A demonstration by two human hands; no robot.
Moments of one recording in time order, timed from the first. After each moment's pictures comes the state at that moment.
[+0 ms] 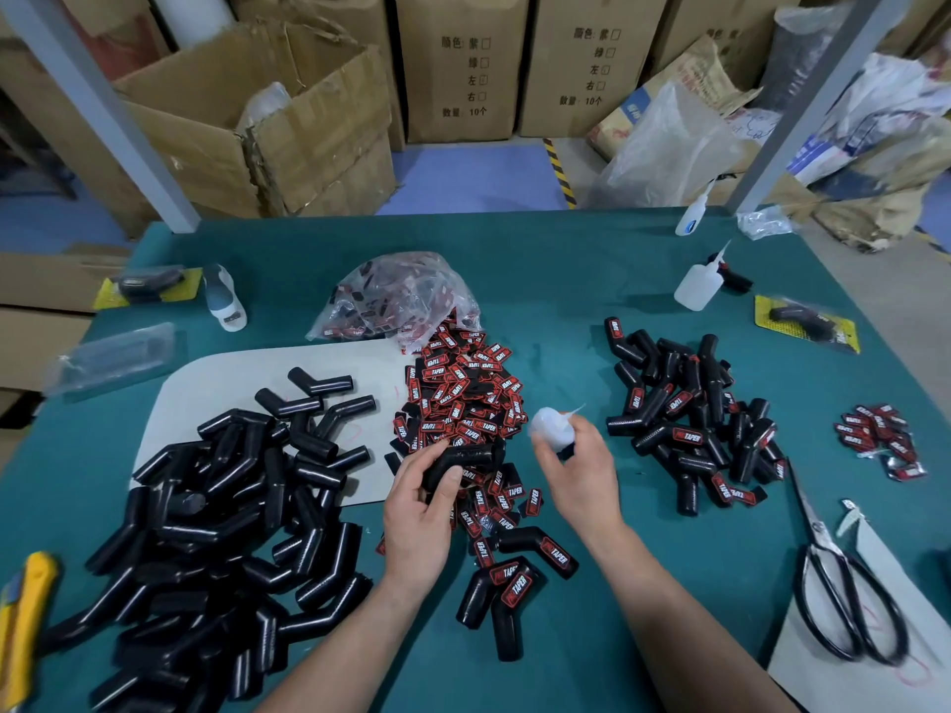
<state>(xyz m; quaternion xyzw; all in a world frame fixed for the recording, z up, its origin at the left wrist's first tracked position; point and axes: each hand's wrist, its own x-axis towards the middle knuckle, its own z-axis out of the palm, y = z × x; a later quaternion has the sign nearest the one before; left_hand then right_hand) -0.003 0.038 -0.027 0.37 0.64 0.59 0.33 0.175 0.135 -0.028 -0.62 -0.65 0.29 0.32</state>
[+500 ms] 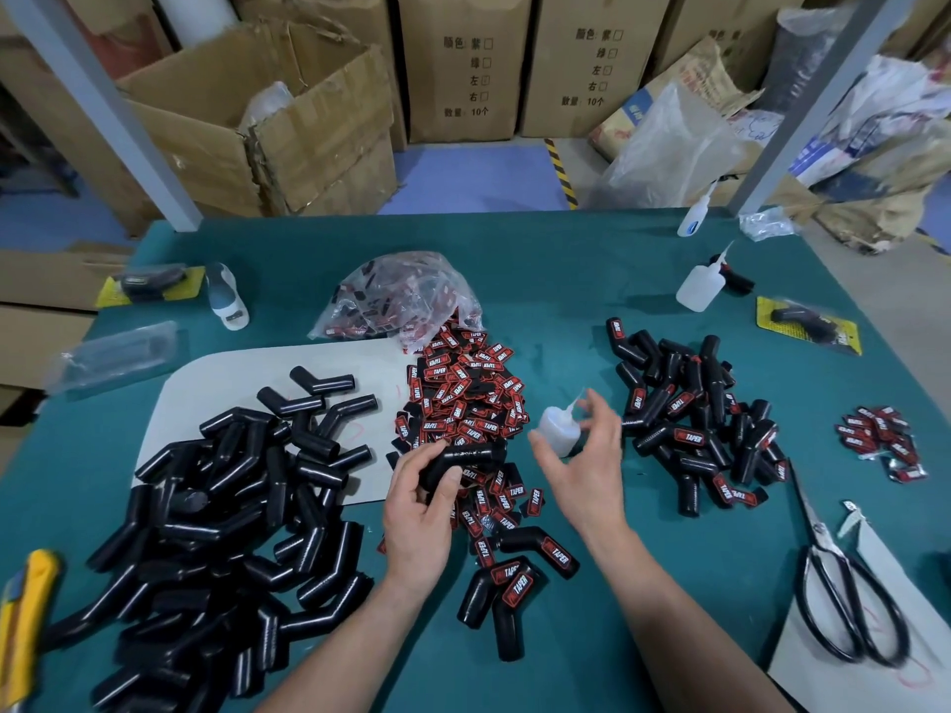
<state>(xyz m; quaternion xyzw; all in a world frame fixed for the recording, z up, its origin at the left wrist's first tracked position) -0.004 0.037 -0.028 0.37 0.64 0.60 0.32 0.173 0.132 -0.016 -0.62 -0.64 0.27 0.38</state>
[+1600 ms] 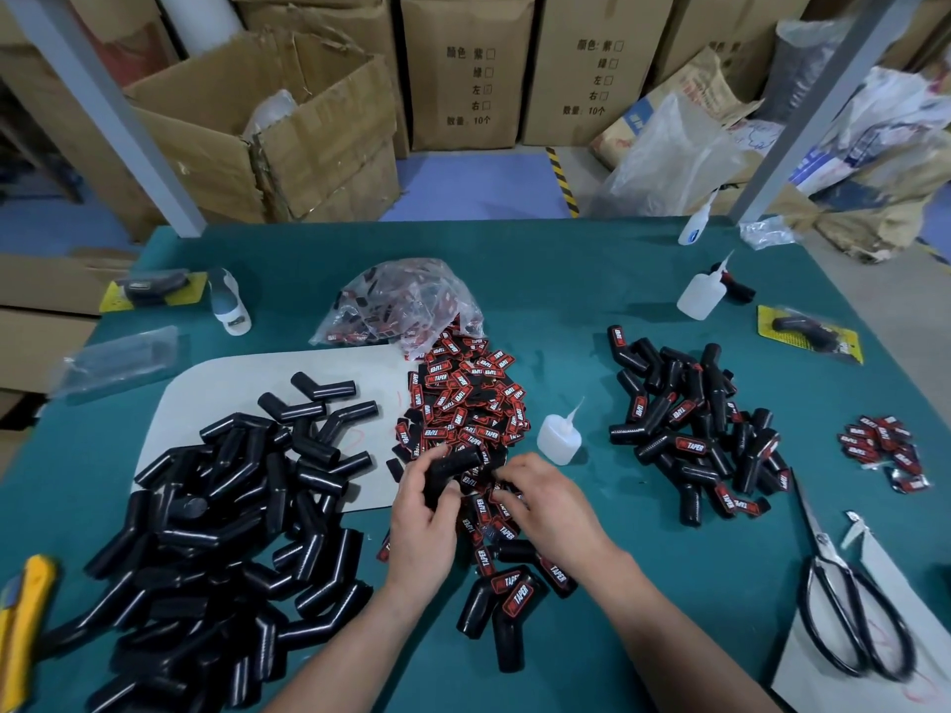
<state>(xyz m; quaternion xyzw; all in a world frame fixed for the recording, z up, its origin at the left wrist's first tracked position) -0.003 0.038 -0.033 0.37 0.65 0.55 0.37 0.159 0.110 -0.010 -0.46 -0.84 0.26 0.16</state>
